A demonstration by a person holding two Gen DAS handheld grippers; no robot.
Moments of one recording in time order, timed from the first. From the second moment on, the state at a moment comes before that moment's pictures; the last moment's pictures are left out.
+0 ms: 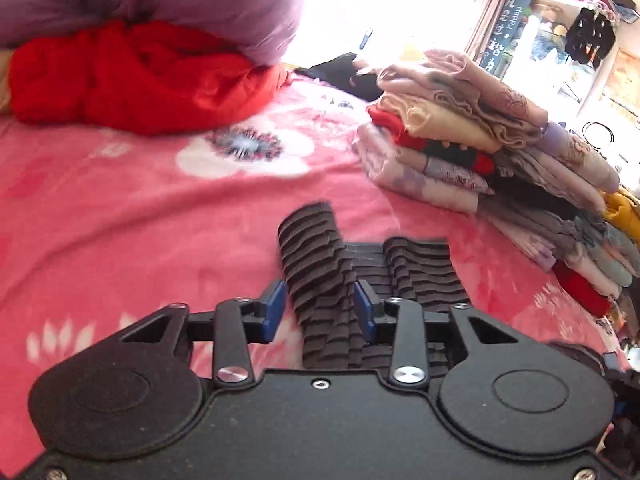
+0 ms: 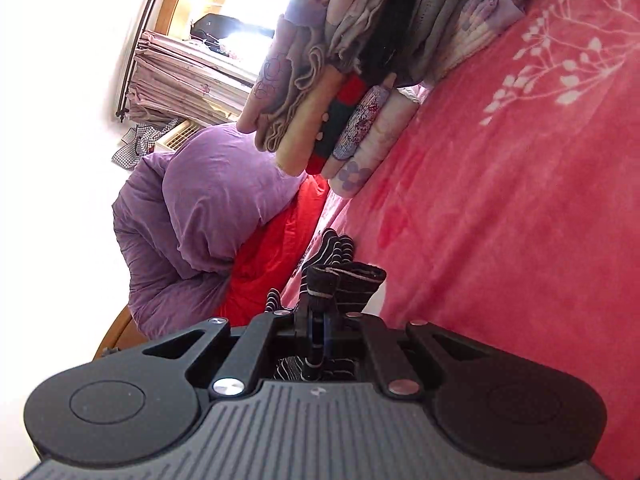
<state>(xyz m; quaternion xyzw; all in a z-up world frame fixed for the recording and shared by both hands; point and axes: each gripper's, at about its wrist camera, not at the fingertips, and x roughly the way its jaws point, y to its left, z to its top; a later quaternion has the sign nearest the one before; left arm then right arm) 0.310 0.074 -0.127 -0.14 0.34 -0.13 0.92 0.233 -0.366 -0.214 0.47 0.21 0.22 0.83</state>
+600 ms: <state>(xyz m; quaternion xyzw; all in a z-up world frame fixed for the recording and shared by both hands) 0.269 0.049 -0.145 -0.15 0.38 -0.16 0.90 0.212 -0.392 -0.191 0.48 0.19 0.22 0.83</state>
